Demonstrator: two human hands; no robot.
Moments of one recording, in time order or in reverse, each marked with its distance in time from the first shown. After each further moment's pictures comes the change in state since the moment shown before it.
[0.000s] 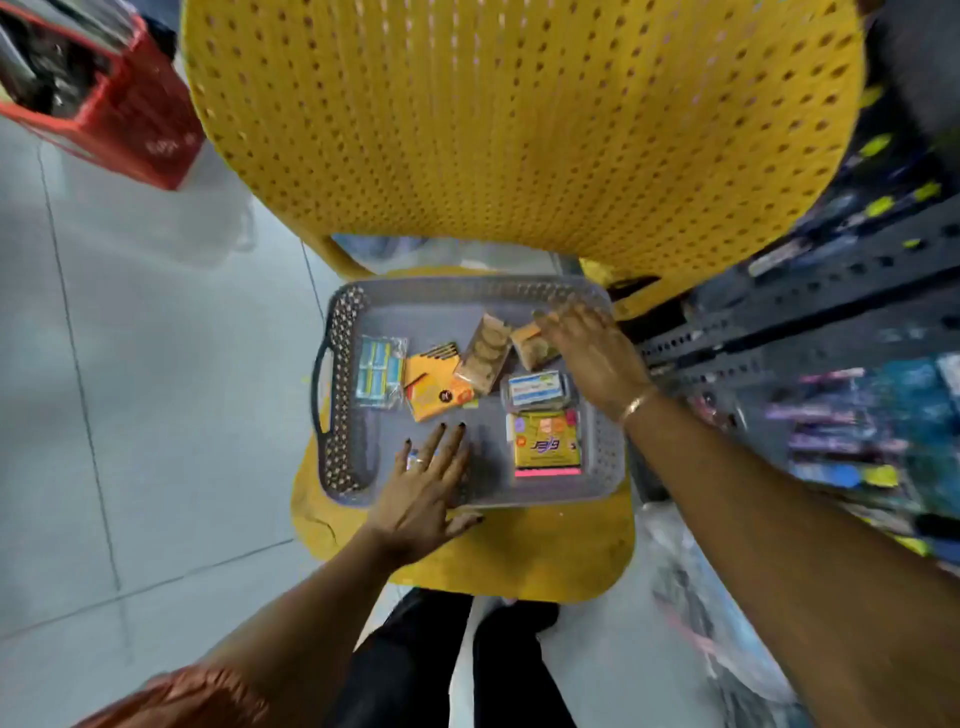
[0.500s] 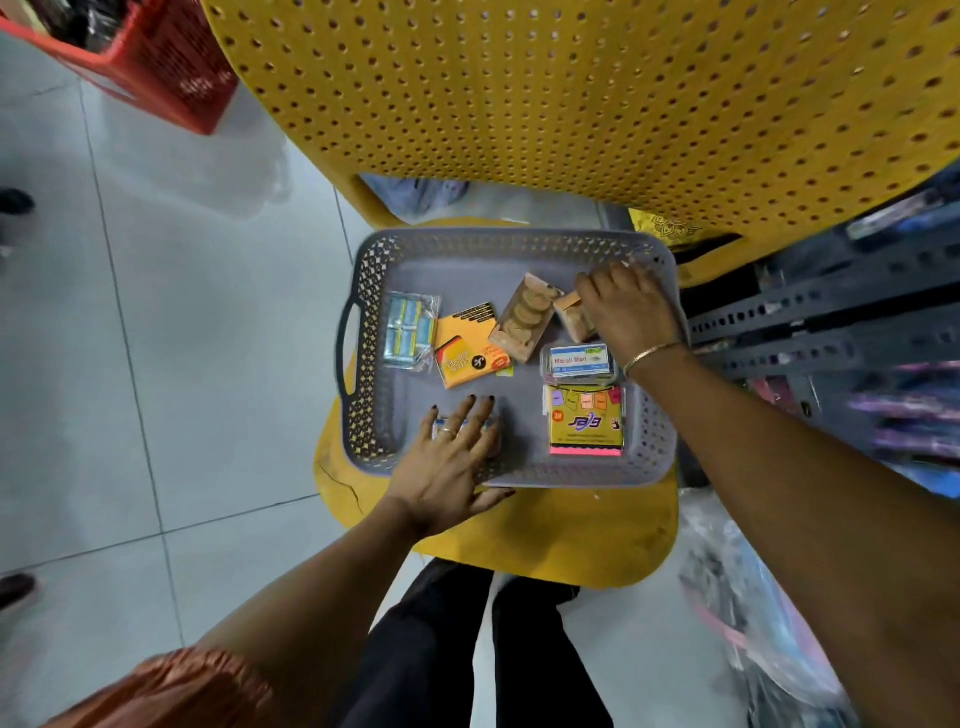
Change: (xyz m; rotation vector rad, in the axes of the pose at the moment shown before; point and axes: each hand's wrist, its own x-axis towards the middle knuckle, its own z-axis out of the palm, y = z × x) left_hand 0.001 -0.006 0.022 0.023 -0.003 -0.008; right_hand 0.033 -0.015 0.017 -0.224 -0.015 -0.070
